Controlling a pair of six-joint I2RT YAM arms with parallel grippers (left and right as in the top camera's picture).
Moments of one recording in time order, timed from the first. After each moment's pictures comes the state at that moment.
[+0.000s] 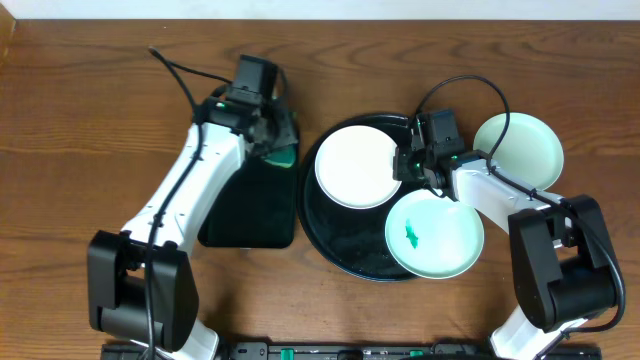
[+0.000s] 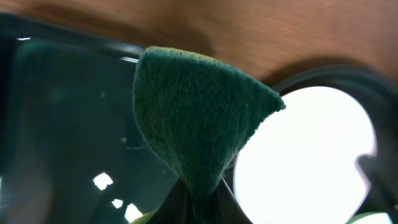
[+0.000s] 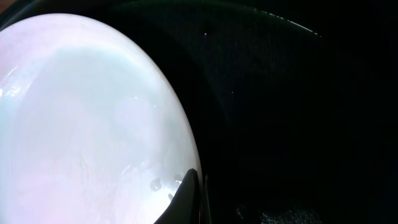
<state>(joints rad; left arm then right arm) -0.25 1.73 1.36 -0.79 0.10 -0.46 0.30 1.84 0.98 -0.17 -0.15 0.32</state>
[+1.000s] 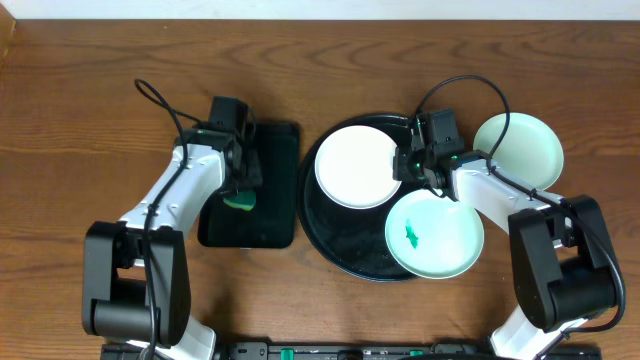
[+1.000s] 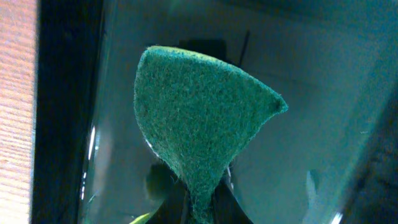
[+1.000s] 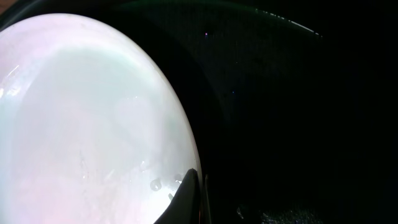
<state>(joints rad) -0.14 1.73 1.09 -0.73 -0.03 -0.35 0.30 1.84 0.98 -0.17 -0.15 0.32</state>
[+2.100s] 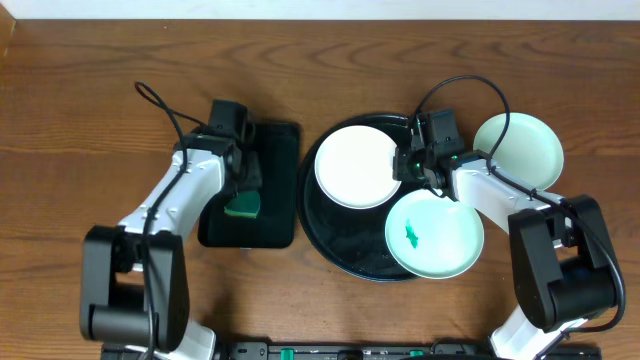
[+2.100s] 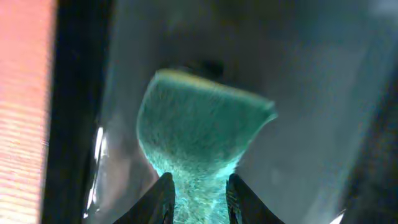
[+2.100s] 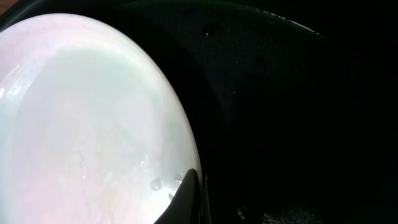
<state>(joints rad) -0.14 1.70 1.07 -0.68 -0.04 -0.33 0.30 1.84 0.98 -0.17 -0.15 0.32</state>
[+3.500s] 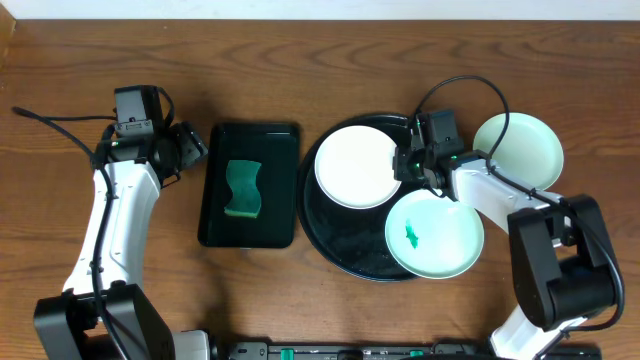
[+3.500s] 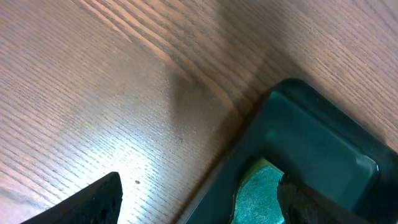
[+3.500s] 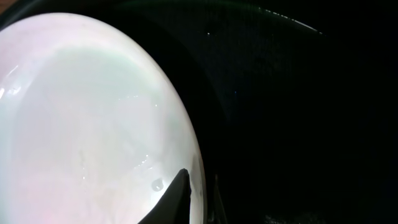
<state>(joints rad) 0.16 1.52 1.12 -0.69 -0.03 -0.43 0.30 1.85 0.98 -0.17 -0.16 0.32</state>
